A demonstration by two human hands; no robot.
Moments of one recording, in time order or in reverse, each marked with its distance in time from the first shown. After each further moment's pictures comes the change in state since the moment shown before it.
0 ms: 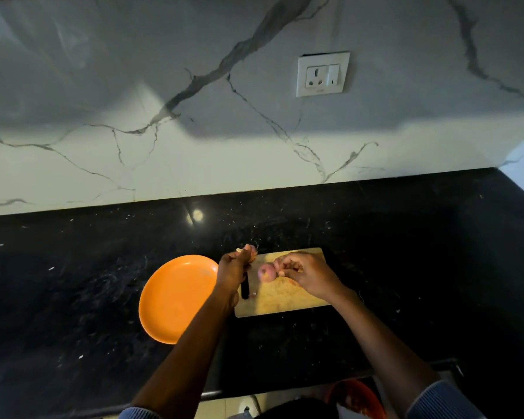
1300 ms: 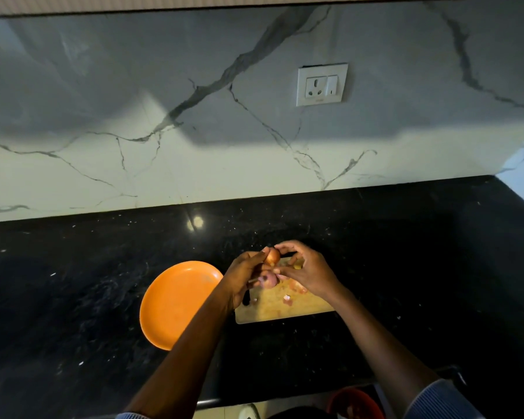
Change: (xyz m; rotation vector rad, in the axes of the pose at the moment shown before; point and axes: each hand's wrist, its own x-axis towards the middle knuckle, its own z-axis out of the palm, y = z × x) left_hand -0.007 0.022 0.006 0.051 -0.286 -0.073; right_hand 0.006 -0.019 -0.008 0.221 0.123 -0.058
